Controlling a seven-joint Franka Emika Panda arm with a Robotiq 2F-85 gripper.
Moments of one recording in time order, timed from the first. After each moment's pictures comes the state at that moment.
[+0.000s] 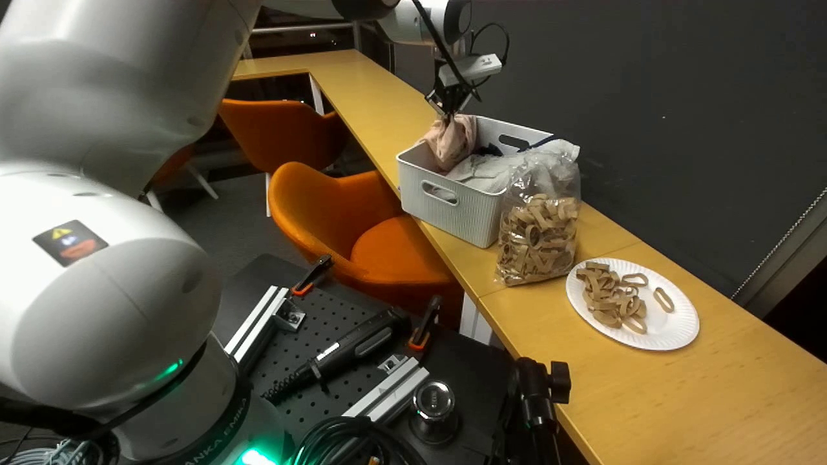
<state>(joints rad) 0.00 0.79 0.11 -1.23 -0.09 2.21 -0.77</state>
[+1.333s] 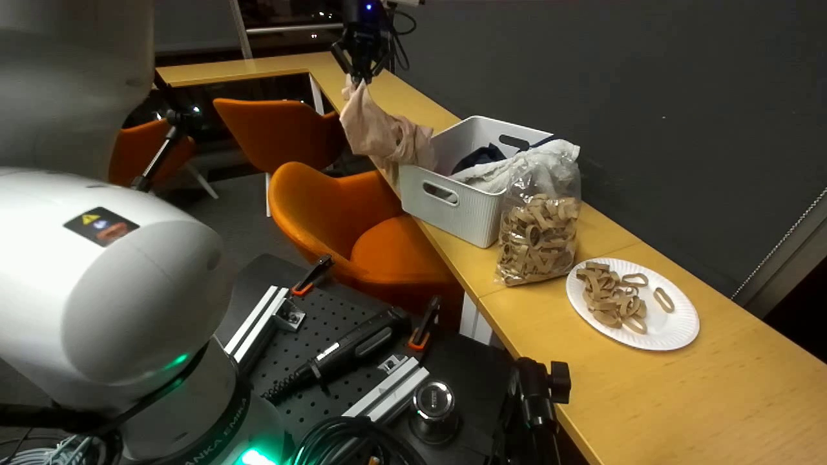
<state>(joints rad) 0.15 0.47 0.21 -1.37 -0.11 1.48 -0.63</state>
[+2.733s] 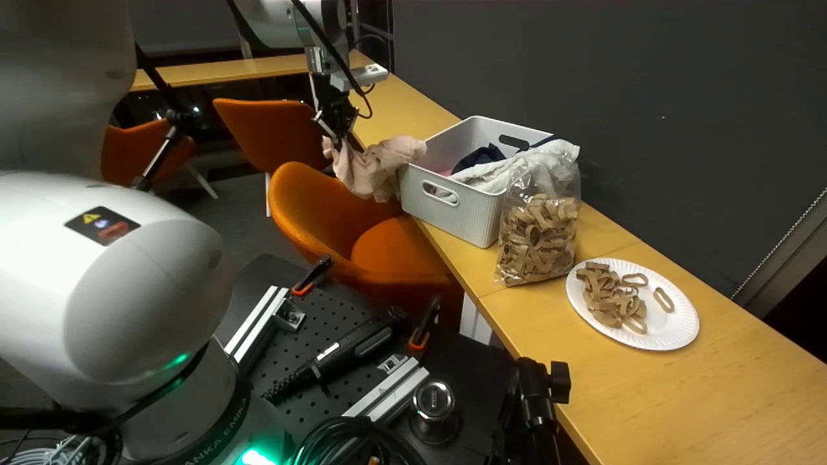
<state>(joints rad) 0.15 0.39 0.29 -1.89 -0.17 2.20 -0.95</state>
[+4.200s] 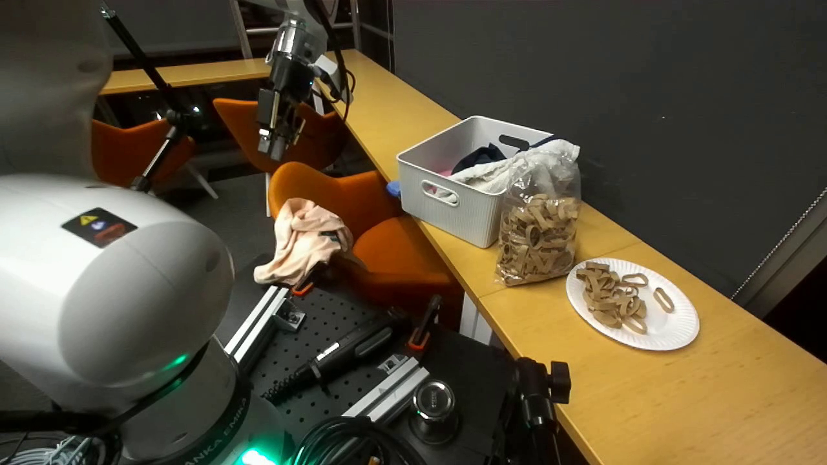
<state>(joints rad) 0.14 0.28 0.32 -1.91 0.15 1.49 -1.52</state>
